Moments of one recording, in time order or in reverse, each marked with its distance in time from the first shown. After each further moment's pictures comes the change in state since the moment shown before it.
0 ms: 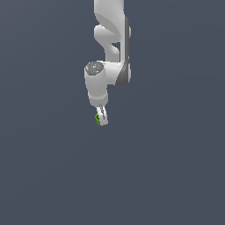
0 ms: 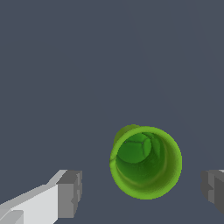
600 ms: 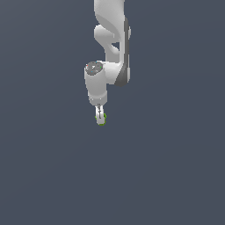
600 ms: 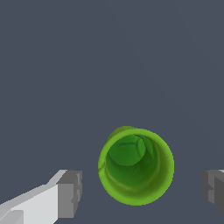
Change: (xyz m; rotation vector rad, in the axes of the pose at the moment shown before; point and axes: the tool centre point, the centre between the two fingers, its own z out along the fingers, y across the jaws) arm 0.001 0.010 0.005 0.005 0.004 0.141
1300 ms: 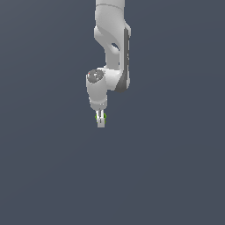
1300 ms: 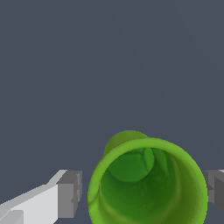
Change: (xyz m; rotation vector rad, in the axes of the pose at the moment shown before) arm 0.000 0.001 0.035 -0.001 0.000 0.004
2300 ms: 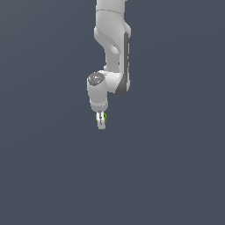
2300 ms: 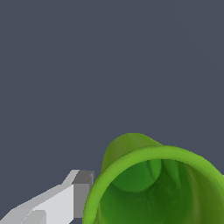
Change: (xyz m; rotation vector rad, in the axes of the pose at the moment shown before) arm -0.001 -0.001 0.014 0.002 0.000 0.002
